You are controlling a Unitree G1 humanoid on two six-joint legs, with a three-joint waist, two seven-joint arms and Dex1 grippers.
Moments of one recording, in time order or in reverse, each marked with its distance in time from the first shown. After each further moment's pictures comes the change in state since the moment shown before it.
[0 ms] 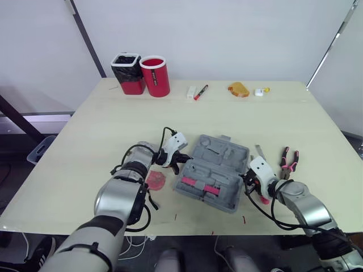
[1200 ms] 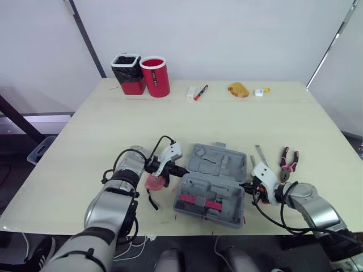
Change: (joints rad) left arm 0.173 0.063 -0.057 -0.254 -0.032 0.017 -0.282; right arm 0.027 -0.083 0.003 0.028 0.021 -0.088 0.237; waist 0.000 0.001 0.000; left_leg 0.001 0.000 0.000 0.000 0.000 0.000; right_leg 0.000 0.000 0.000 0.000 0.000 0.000
